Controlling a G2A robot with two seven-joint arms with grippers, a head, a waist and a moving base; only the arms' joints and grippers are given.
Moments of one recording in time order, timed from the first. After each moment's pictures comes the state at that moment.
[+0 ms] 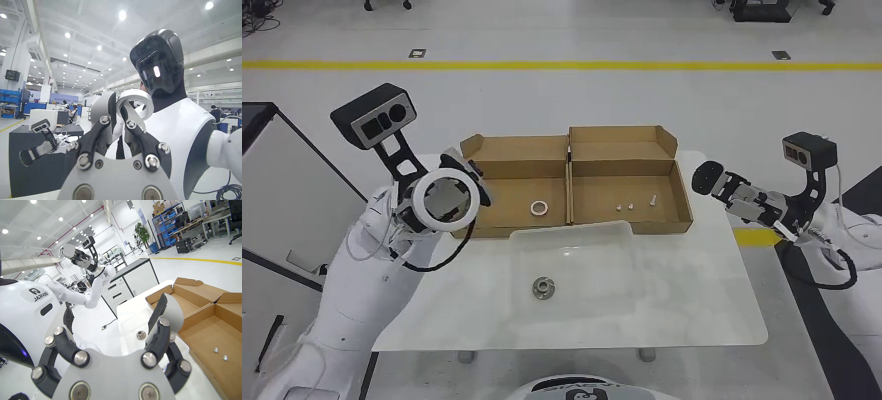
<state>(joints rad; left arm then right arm) 1.15 -1.03 -1.21 -1.93 -0.79 -1.01 -0.81 -1.48 -0.74 1.55 -1.71 0.60 -0.84 0.98</state>
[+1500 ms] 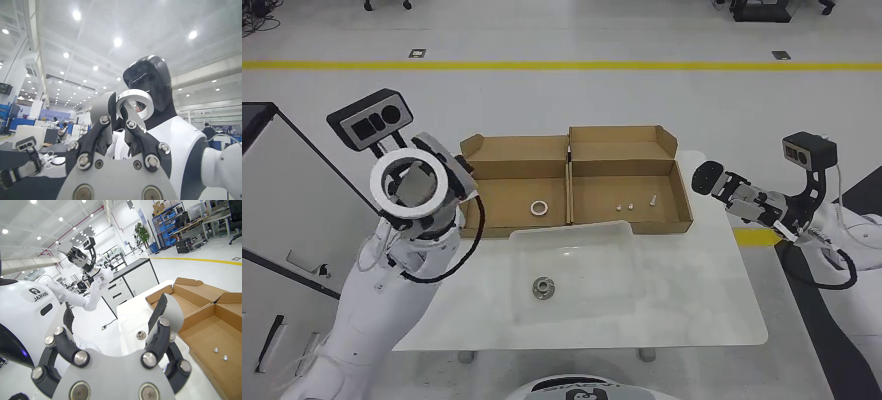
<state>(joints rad) 1.21 -1.08 -1.19 -2.01 -0.82 -0.99 -0.63 -1.48 -0.74 1.55 -1.71 0.60 -0.84 0.98</state>
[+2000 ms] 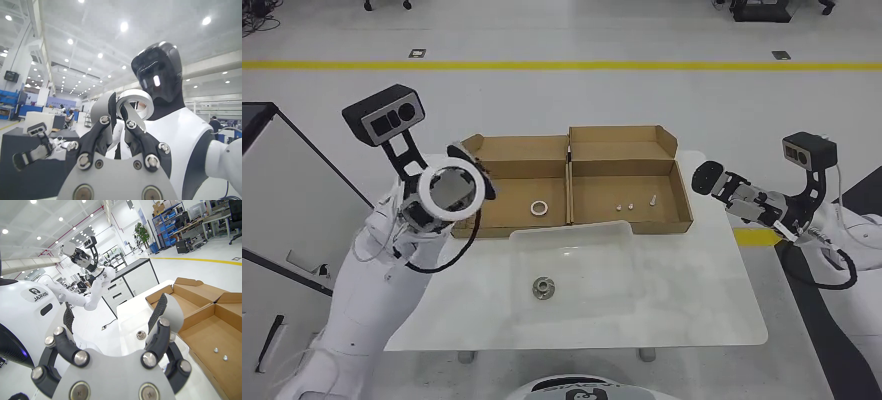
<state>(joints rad) 1.18 -1.08 -1.24 -1.94 -0.76 -0.91 -0.84 -1.48 -0.74 1.55 -1.71 0.60 -0.84 0.98</state>
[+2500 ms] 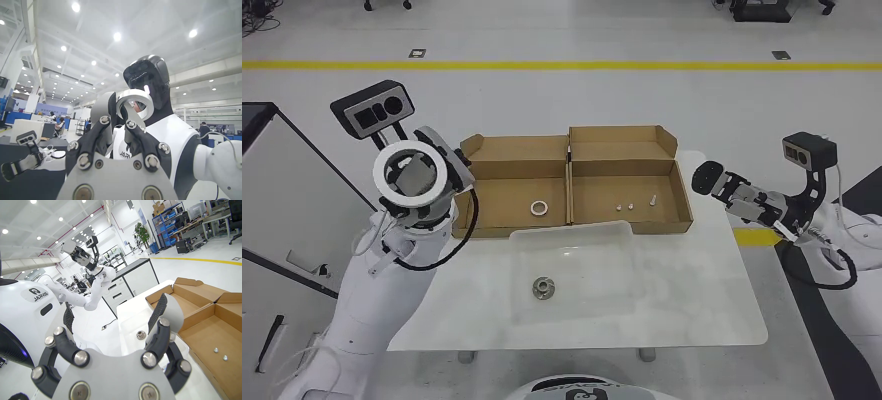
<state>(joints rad) 1.17 -1.10 -1.22 -1.94 -0.95 -0.95 -0.82 -1.48 -0.74 1.55 -1.71 0.60 -0.84 0.98</state>
